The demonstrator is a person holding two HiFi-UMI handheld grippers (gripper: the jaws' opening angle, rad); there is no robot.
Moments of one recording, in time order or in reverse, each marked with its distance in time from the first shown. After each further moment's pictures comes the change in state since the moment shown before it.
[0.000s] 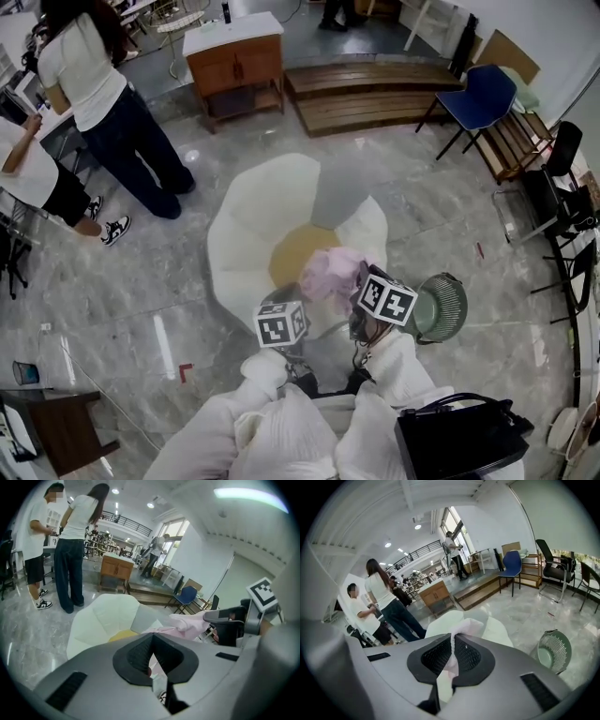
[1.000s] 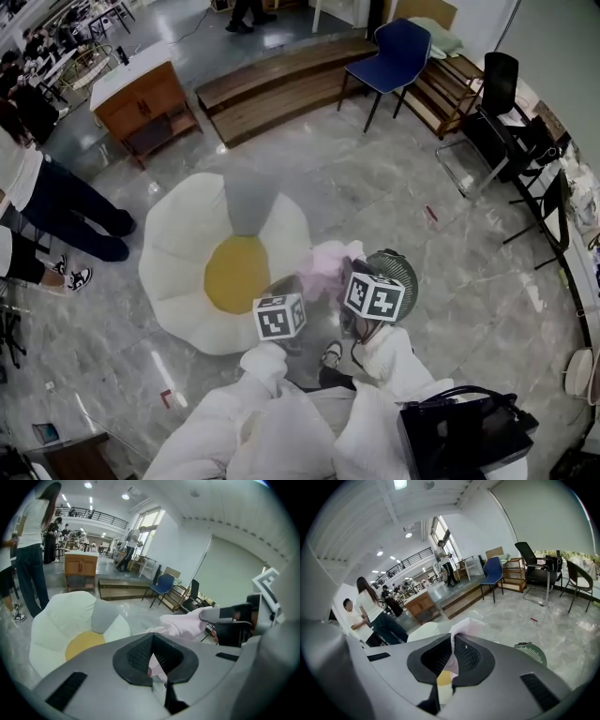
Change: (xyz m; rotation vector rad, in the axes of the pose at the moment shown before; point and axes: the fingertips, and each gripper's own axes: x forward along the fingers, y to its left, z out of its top) left arm 0.122 -0.293 -0.032 0.192 0.085 -0.144; right arm -0.091 -0.255 0.080 0.082 -0.058 -0.057
